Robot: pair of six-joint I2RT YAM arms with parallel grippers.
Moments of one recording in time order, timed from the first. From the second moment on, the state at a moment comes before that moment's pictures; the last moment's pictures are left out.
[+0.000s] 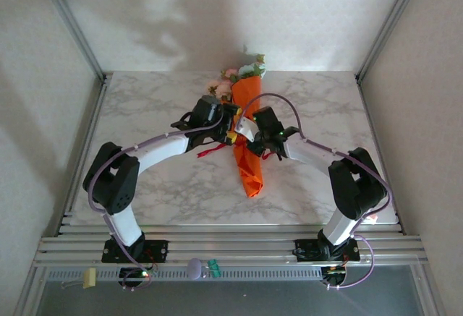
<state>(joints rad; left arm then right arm) -0.58 1.77 1.22 -0.03 0.20 -1.80 0.61 1.68 1.08 -0.28 -0.03 -0.53</state>
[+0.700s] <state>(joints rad) -0.50 1.89 1.43 -0.11 0.23 -1.74 0.61 1.64 1.04 -0.26 -0.03 -0.53</state>
